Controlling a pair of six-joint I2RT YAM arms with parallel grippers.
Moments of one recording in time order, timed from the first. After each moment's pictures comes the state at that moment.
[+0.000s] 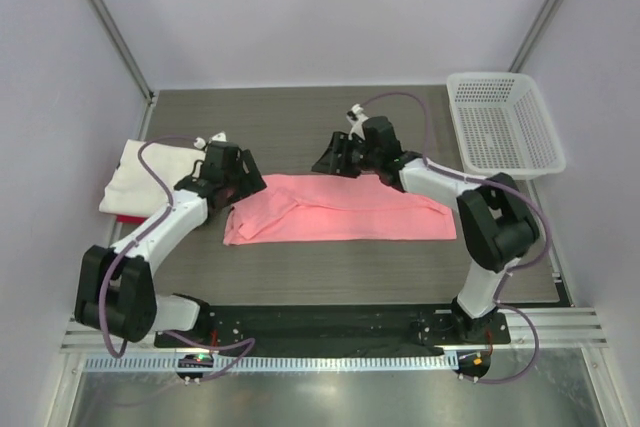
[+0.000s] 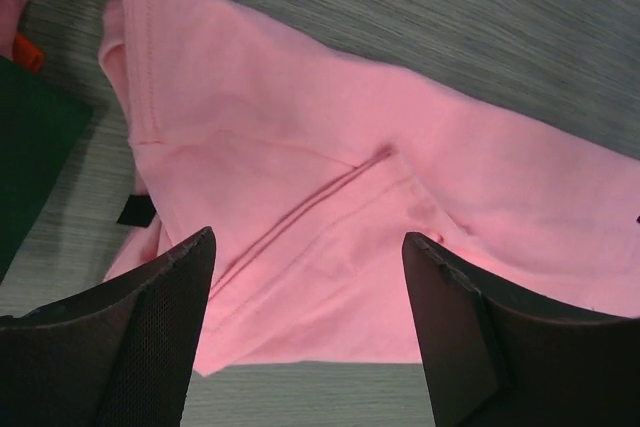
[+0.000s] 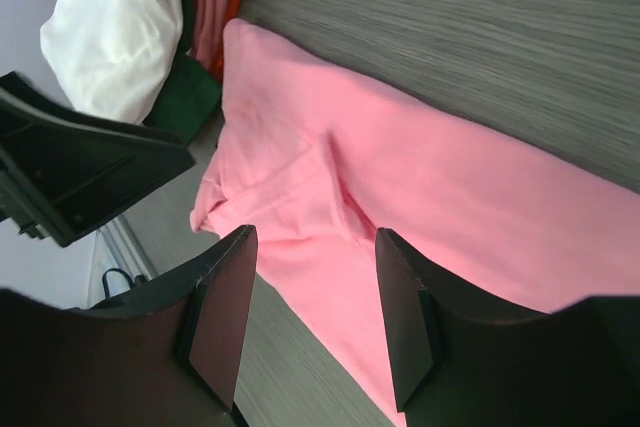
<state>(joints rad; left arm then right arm) -0.32 1.30 0.85 -0.35 -0.11 -0.65 0.49 1.73 1.09 0.11 -0.41 0.65</state>
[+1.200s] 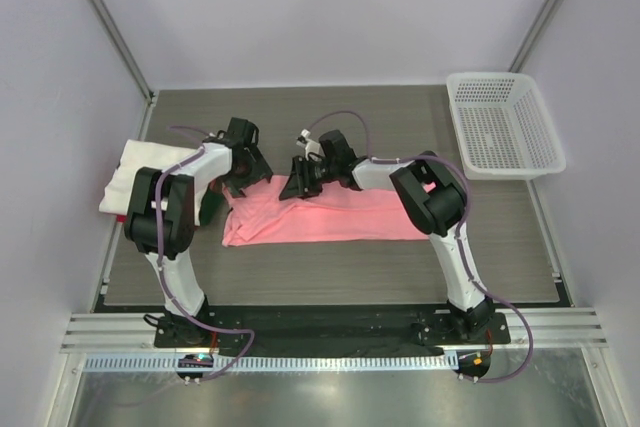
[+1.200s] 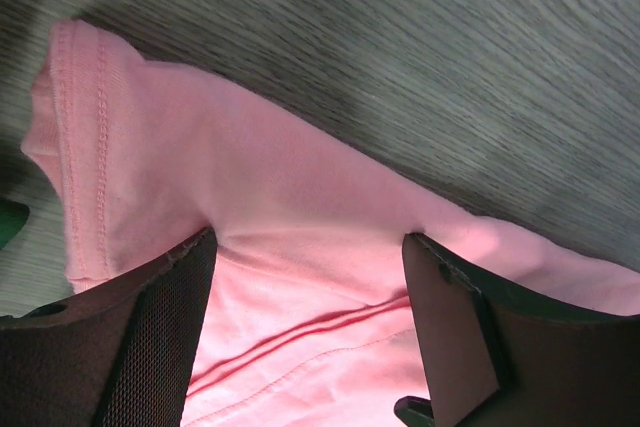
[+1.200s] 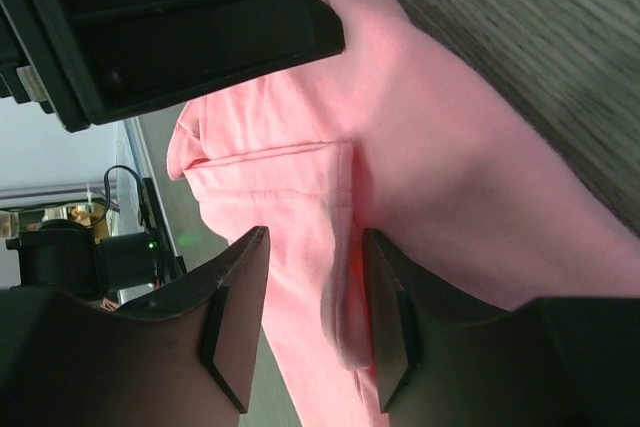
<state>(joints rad) -0.24 1.87 1.25 -0.56 -0.09 -0.79 0.63 2.26 1.43 0.18 -0.77 0.62</state>
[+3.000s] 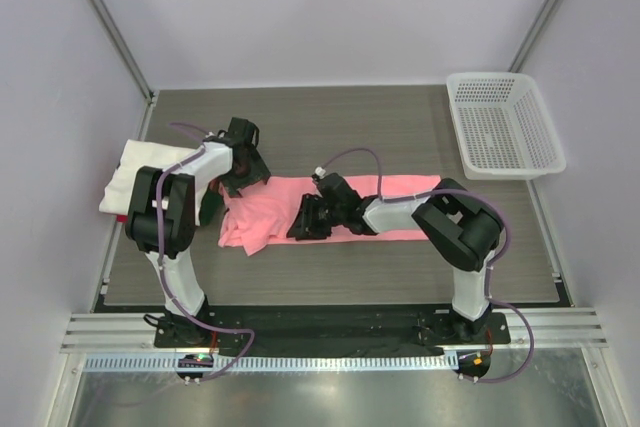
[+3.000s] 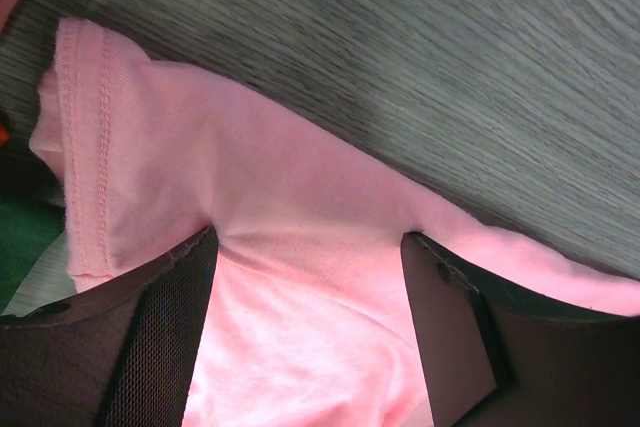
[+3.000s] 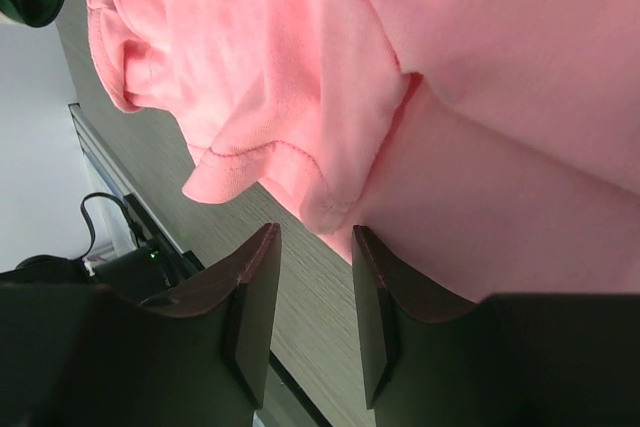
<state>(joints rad) -0.24 1.88 1.26 -0.58 -0.15 -0.76 0.83 1.90 0.96 0.22 -0.35 0.95</state>
